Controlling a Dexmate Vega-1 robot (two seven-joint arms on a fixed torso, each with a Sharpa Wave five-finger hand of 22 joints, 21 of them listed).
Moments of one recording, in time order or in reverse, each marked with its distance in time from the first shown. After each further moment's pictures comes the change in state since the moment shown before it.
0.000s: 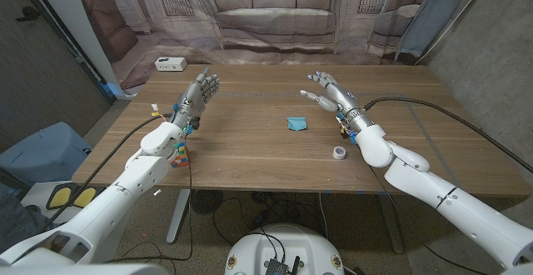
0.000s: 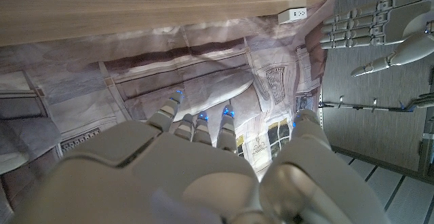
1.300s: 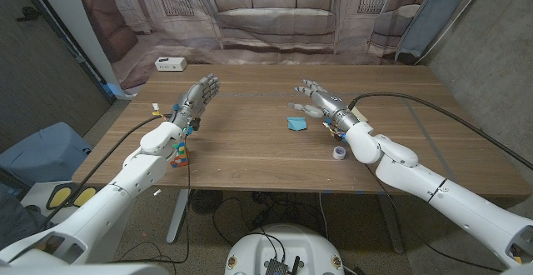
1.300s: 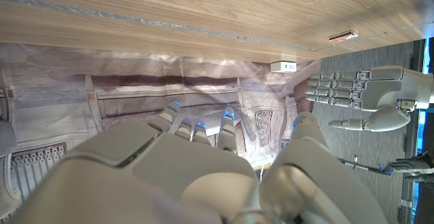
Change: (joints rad) left arm 0.011 0.027 0.007 -0.036 0.025 0.055 0.043; left_hand 0.031 0.013 0.122 -0.007 0.047 0.011 0.000 0.000 0.000 0.000 0.000 -0.006 0.000 0.004 0.004 -0.004 0.000 0.003 -0.003 -0.005 0.005; right arm 0.088 -0.009 -0.120 -0.034 -0.132 -0.173 0.162; right_hand -0.040 0.014 -0.012 0.012 0.000 -0.060 0.012 -0.005 0.000 -0.150 0.001 -0.004 0.000 -0.043 -0.016 0.004 -0.002 -0.169 -0.018 -0.007 0.005
